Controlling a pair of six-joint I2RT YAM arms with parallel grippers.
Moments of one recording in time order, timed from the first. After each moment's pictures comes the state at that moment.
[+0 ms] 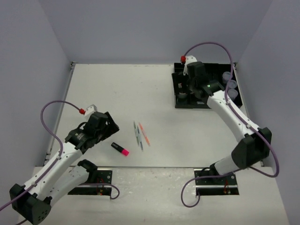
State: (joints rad) left arm -0.51 0.79 0.66 -0.80 -0.30 -0.99; right arm 0.42 1.51 1.42 -0.57 0.15 0.11
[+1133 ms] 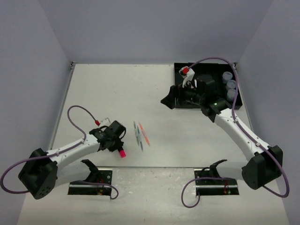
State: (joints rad) left arm -0.70 1.12 0.51 -0.66 -0.28 -1.24; right arm 0.42 1.27 1.08 -0.25 -0.43 0.20
